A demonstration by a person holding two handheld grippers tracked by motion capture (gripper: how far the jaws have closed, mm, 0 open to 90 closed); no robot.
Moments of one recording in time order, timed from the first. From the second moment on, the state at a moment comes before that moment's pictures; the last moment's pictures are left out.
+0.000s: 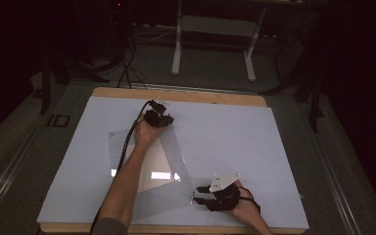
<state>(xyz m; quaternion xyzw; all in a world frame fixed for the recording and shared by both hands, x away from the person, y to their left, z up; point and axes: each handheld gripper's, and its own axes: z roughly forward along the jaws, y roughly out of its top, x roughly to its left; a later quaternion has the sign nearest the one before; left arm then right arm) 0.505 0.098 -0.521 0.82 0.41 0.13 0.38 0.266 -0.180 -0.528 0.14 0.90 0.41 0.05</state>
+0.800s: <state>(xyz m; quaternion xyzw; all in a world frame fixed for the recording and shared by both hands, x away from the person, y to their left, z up) 0.501 0.092 -0.529 0.82 0.41 0.16 0.37 0.250 -0.156 -0.541 0.18 0.88 0.44 0.08</state>
